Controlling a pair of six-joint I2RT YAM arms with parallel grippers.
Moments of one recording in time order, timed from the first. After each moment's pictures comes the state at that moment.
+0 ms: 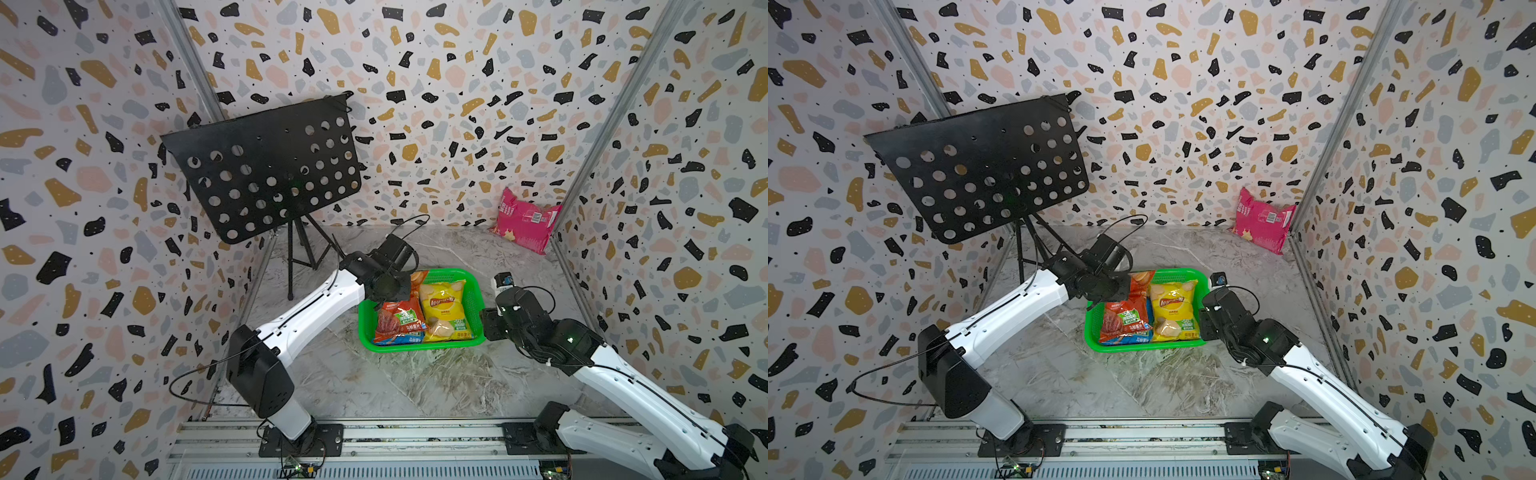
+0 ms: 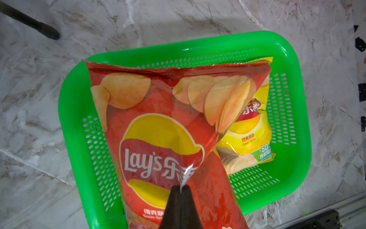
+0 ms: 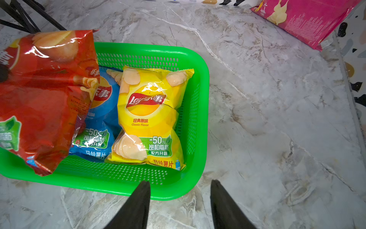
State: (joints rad) left arm -0.68 1.61 1.53 -0.99 -0.07 -0.57; right arm 0.76 0.95 0.97 -0.83 0.34 0.44
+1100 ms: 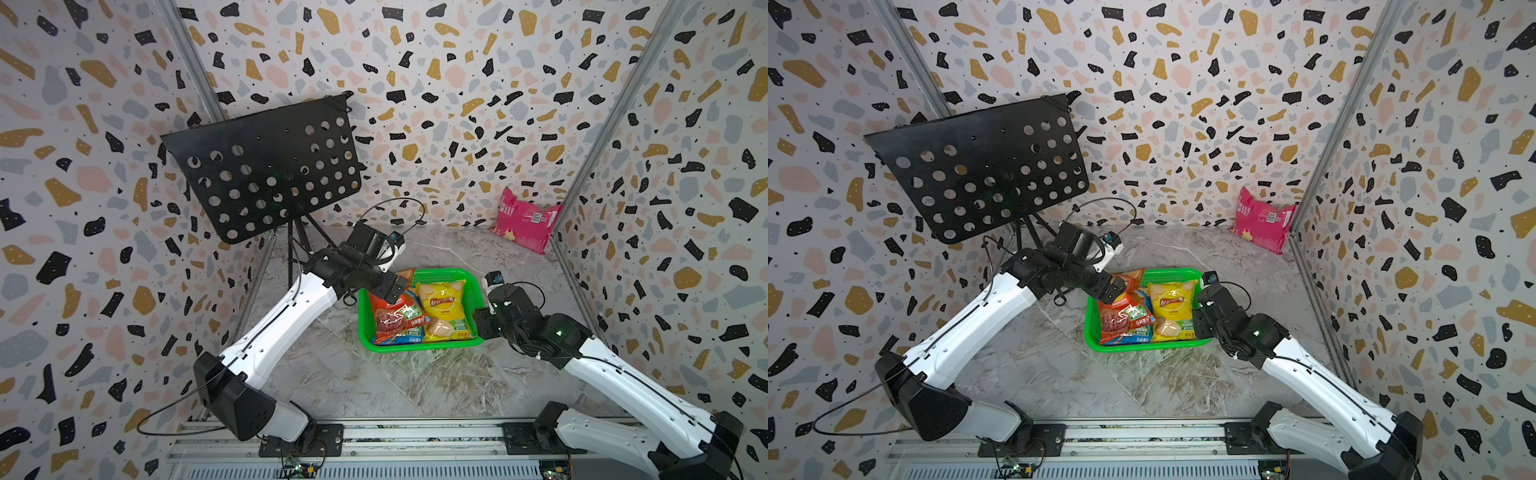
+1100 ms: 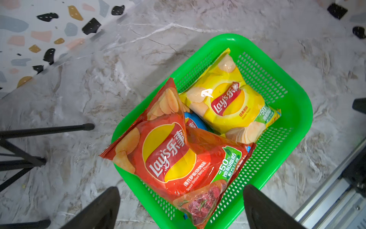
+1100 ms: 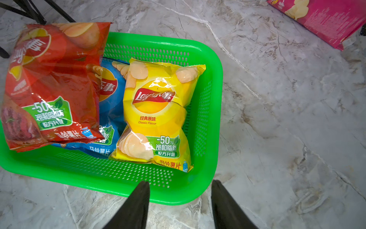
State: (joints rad) left arm -0.59 1.49 1.54 -1.00 0.10 0.14; right arm 0.76 1.02 0.99 -0.81 0.28 0.40
